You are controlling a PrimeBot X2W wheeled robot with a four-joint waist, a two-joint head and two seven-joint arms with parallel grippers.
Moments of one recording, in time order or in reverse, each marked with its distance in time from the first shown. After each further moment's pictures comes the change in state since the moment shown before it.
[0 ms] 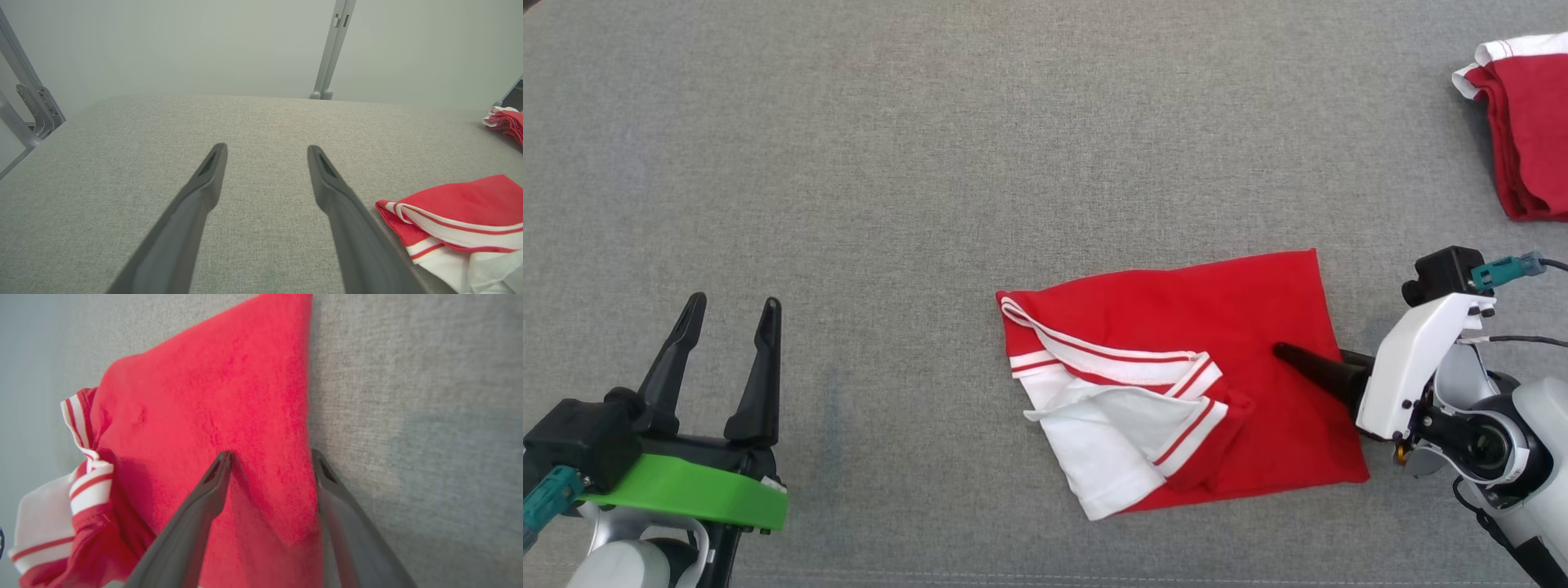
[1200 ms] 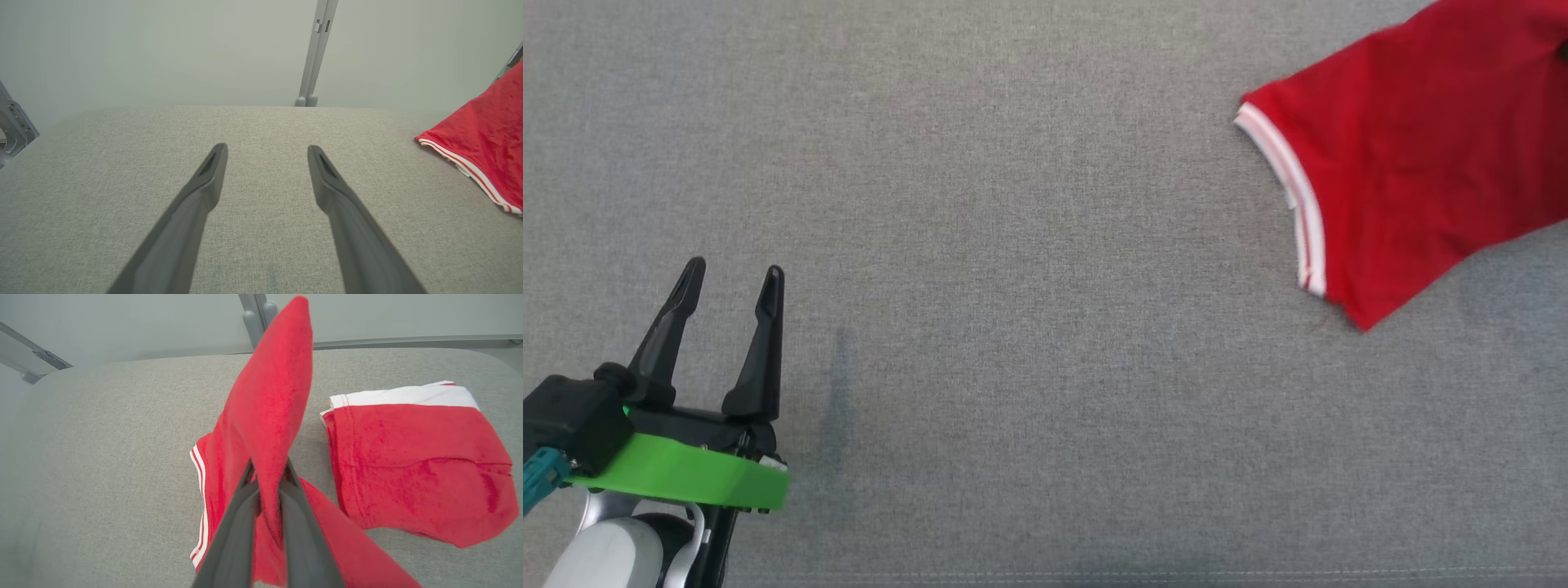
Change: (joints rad) left arm -0.033 0.008 -0.002 -0.055 0.007 -0.001 0.018; right arm -0.344 -0.285 -0.231 -0.089 -0.069 0.000 0.193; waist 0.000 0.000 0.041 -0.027
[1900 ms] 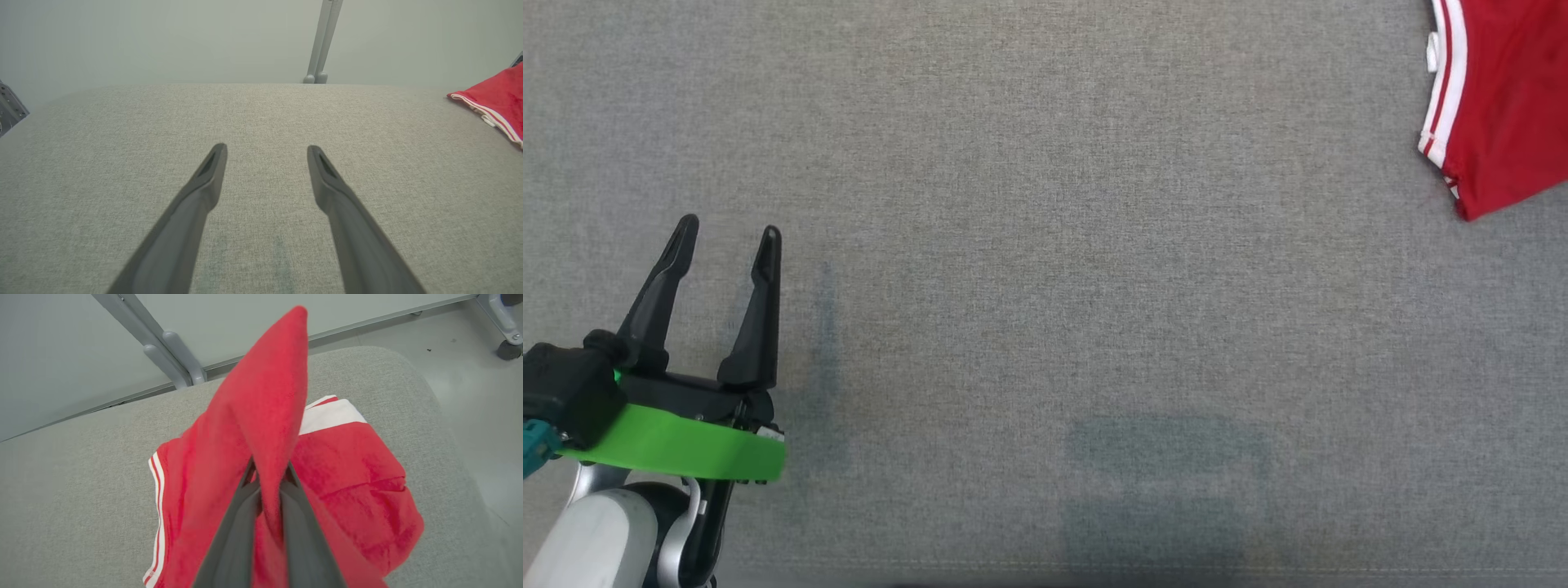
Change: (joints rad) left arm -0.071 -0.009 0.004 -0.017 0.022 -0.009 0.013; right arm -0.193 -0.043 -0.198 0.277 -0.126 -0.001 0.039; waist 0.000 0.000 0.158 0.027
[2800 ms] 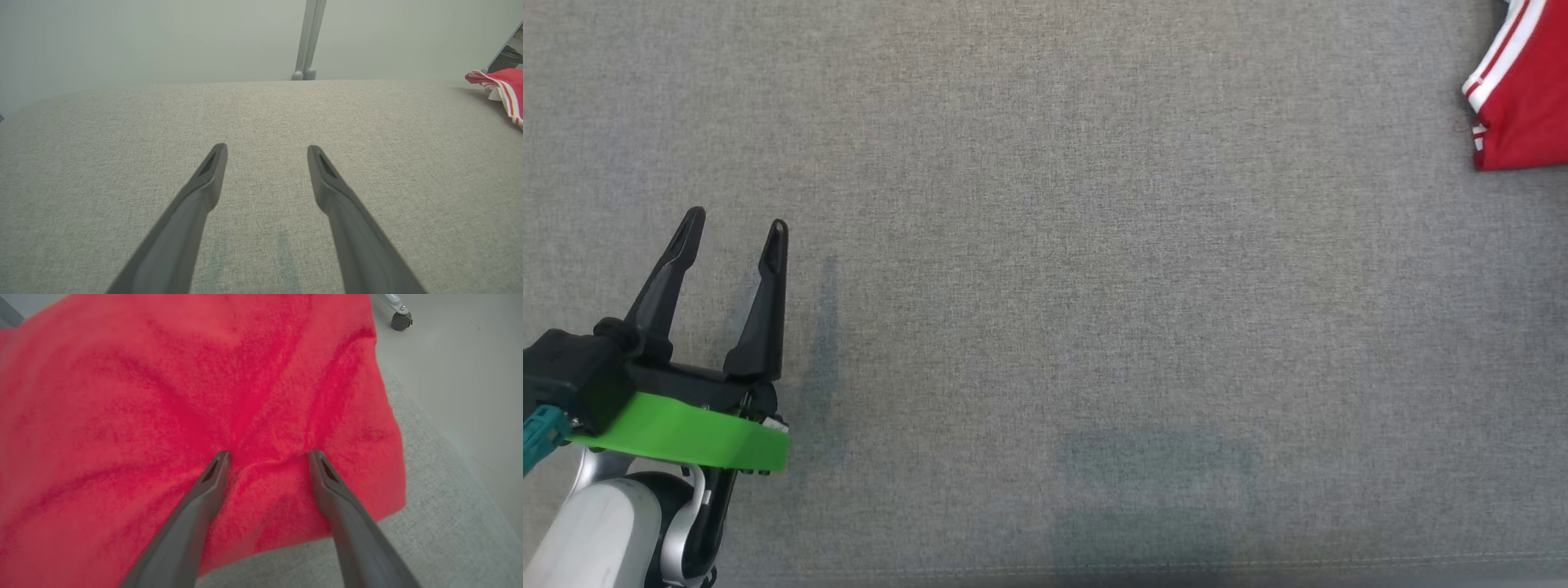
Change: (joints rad) left arm -0.026 0.002 -0.014 0.014 0.022 0.001 0.022; right arm 0.167 0.254 -0.076 0.340 -0.313 0.000 -0.520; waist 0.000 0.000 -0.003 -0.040
